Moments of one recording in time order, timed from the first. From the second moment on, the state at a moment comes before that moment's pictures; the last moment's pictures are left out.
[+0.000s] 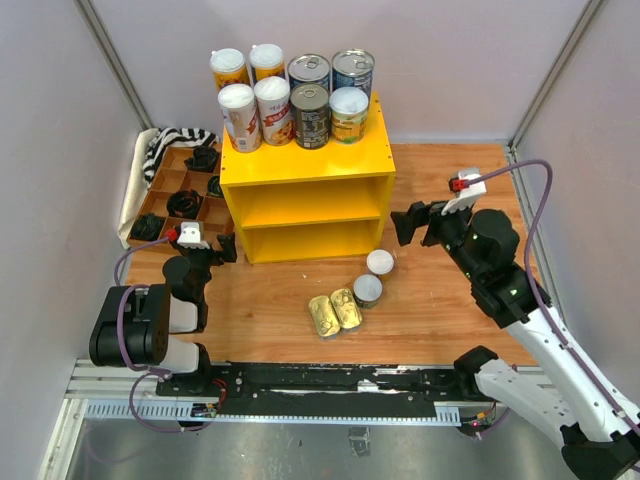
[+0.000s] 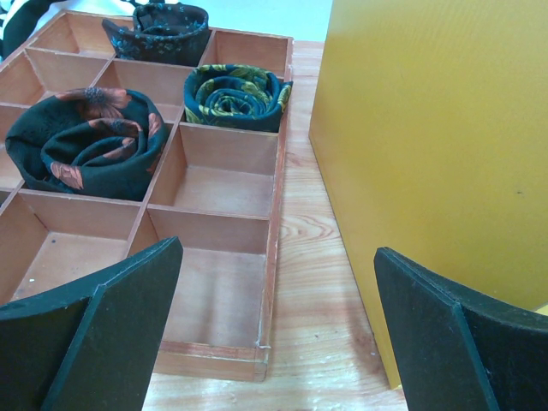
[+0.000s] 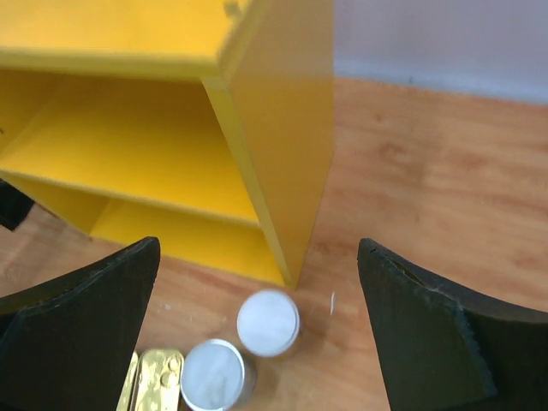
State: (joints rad) left arm 0.07 1.42 0.09 1.33 0.13 -0.07; right arm 0.53 0.80 0.93 -0.22 0.10 0.14
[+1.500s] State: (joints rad) left arm 0.07 1.42 0.09 1.33 0.13 -0.07; right arm 0.99 1.25 0.68 -0.32 0.56 0.73
